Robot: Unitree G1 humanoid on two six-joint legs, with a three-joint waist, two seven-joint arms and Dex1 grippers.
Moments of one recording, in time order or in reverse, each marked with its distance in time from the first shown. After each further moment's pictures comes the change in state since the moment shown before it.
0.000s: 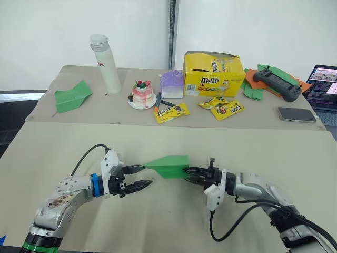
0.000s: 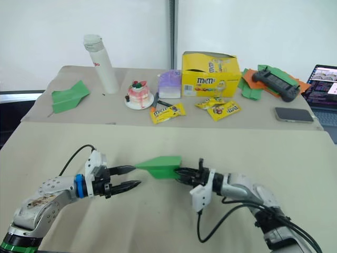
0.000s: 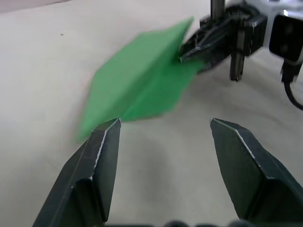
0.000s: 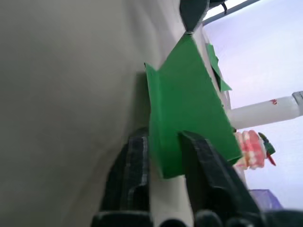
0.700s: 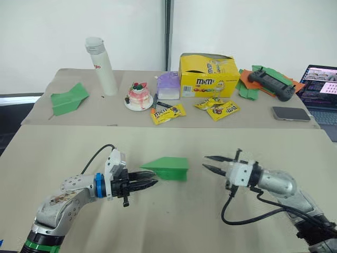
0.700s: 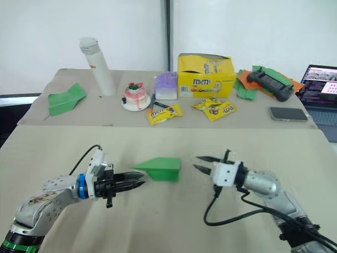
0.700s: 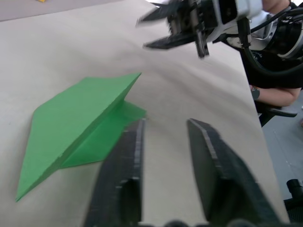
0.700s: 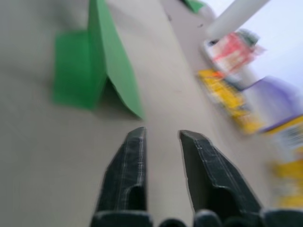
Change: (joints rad) left arm -0.008 0.005 0.001 -0.043 -0.142 0.078 -0.074; right arm 0.107 -0.099 0.000 -0.306 0.846 0.756 0.374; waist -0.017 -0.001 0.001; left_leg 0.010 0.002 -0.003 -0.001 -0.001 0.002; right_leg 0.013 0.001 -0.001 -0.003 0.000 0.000
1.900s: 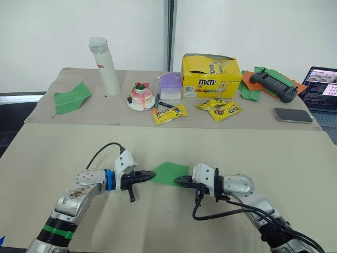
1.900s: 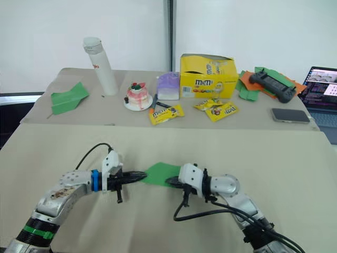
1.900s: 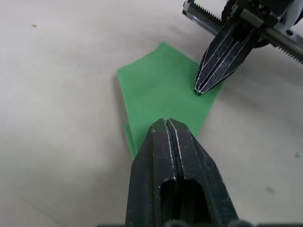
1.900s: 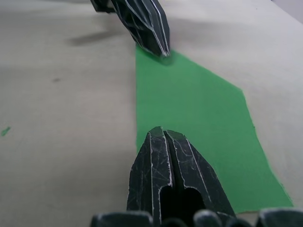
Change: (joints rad) left arm -0.150 -0.069 -0.187 0.317 0.365 -0.286 0.052; right arm -0.041 0.225 0.120 -0.018 -0.123 0.304 0.166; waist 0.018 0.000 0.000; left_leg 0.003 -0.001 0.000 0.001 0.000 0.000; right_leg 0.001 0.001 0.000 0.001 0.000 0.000
